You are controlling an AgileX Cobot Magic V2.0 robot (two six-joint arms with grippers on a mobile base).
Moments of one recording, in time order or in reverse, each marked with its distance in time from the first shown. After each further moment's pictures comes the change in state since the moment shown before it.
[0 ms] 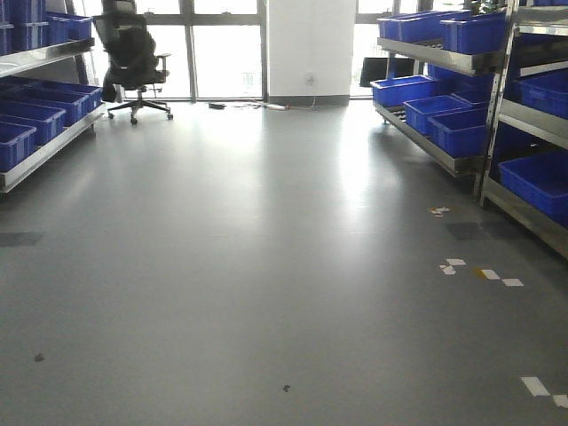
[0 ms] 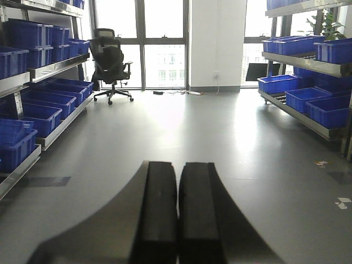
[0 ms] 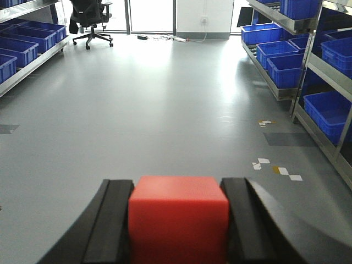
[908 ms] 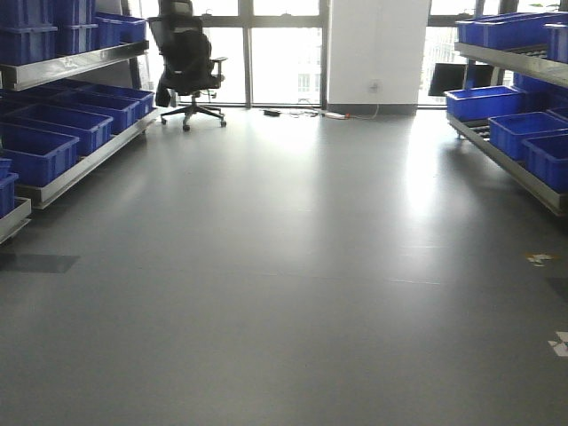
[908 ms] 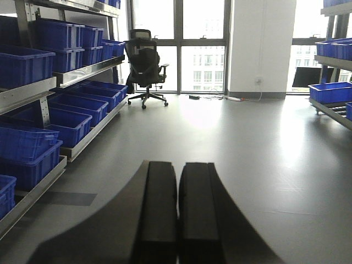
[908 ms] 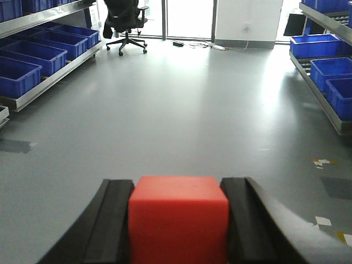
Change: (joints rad) left arm 0.000 0.000 0.000 0.000 0.000 0.000; right arm 0.000 0.000 0.000 0.000 0.000 0.000
